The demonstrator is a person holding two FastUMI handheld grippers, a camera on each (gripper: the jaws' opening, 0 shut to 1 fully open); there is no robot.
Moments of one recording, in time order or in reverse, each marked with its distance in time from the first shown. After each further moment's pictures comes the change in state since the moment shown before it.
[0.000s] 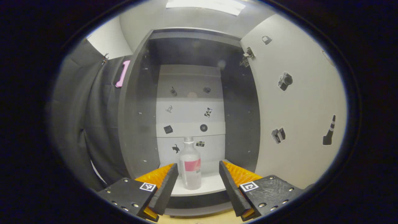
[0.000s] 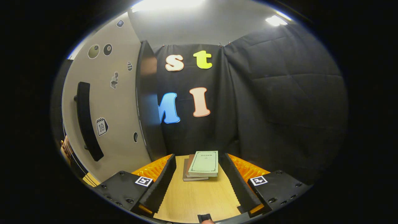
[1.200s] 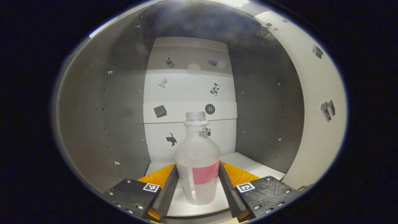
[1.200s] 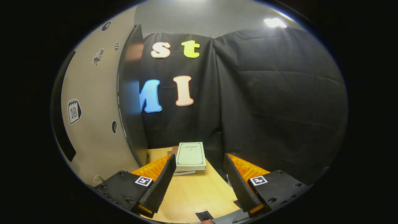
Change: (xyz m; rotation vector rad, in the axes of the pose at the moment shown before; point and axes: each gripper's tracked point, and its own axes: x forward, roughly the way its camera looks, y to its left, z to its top) left arm 0.120 0.041 -0.069 0.019 0.099 -0.027; right arm 0.003 -0.017 -0.020 -0.027 0.095 -0.193
